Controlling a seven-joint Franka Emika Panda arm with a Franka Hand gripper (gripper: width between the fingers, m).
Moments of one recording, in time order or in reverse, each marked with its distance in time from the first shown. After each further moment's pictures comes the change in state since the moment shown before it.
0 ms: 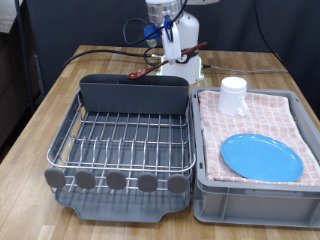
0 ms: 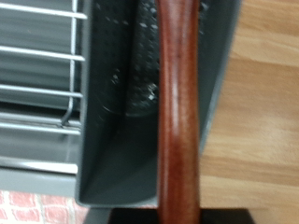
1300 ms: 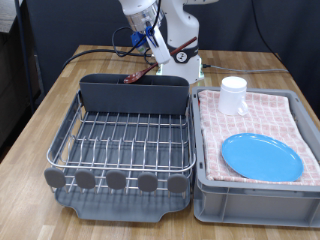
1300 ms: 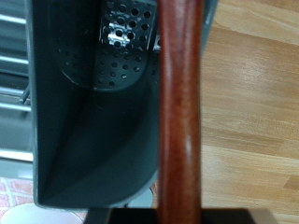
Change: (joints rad) arm 0.056 0.114 -0.217 0.090 0.133 -0.140 -0.310
